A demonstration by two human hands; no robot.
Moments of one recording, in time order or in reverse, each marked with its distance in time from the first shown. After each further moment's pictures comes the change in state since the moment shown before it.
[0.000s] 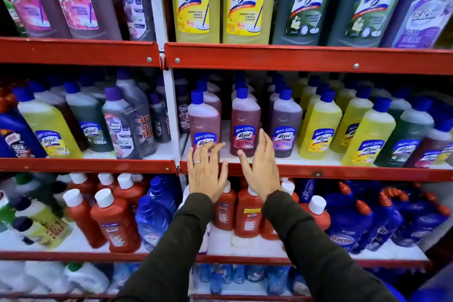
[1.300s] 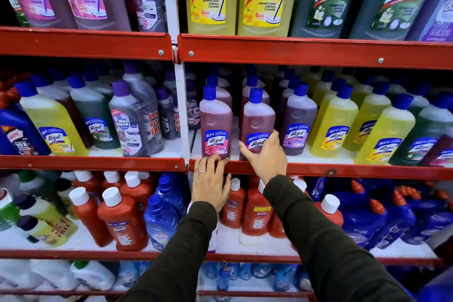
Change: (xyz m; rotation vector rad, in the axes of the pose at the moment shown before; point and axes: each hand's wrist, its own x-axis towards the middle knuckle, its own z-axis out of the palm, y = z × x) left_hand -0.023 -0.042 0.023 0.098 -0.118 0.053; right_hand 0.030 -0.005 0.030 -0.043 0.042 0.239
